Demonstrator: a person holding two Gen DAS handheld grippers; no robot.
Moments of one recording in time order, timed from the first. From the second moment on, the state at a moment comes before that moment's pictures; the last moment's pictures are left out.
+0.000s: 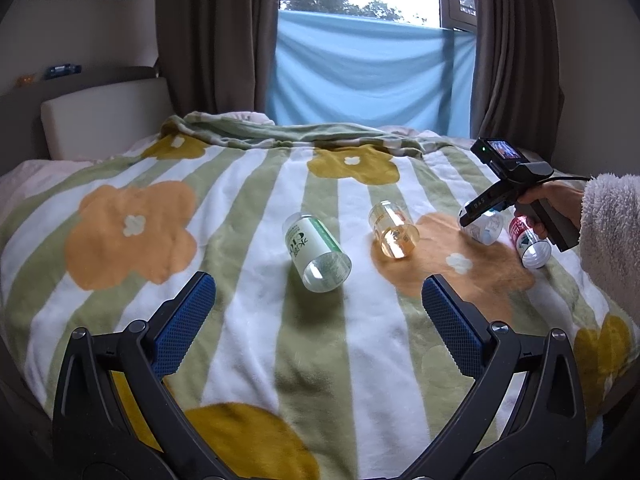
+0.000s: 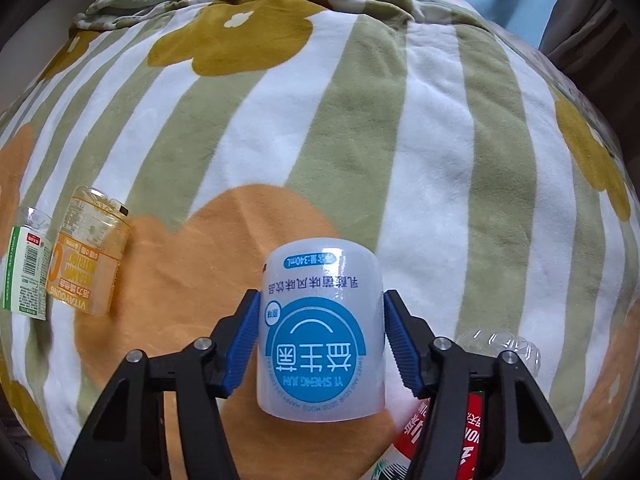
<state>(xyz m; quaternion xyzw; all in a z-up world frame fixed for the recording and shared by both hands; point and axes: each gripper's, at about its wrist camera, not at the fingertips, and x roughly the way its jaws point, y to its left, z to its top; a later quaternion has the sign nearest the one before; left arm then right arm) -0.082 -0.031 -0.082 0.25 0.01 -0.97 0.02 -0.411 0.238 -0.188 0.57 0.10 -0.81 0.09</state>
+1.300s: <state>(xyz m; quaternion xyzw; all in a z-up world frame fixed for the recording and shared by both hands) -0.014 -0.065 -0.043 0.25 0.04 -0.97 0.03 -0.189 0.166 -0.208 0.53 0.01 -0.84 0.12</state>
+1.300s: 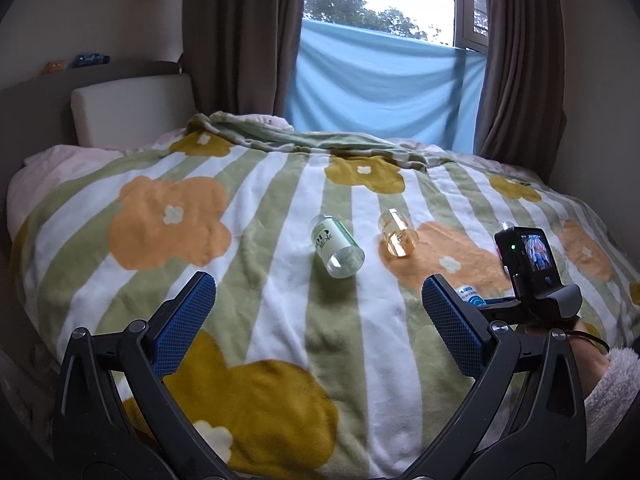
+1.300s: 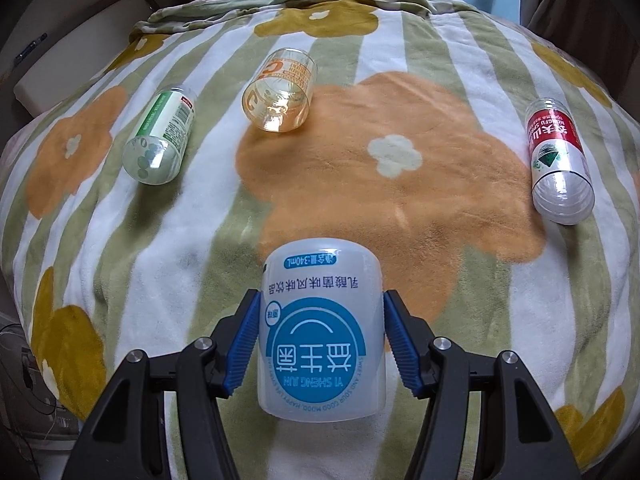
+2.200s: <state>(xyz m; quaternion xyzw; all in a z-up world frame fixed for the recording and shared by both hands) -0.172 0.093 -0.056 0.40 -0.07 -0.91 -0.09 -0.039 0.275 -0.104 0.21 0.00 -0.98 0.05</state>
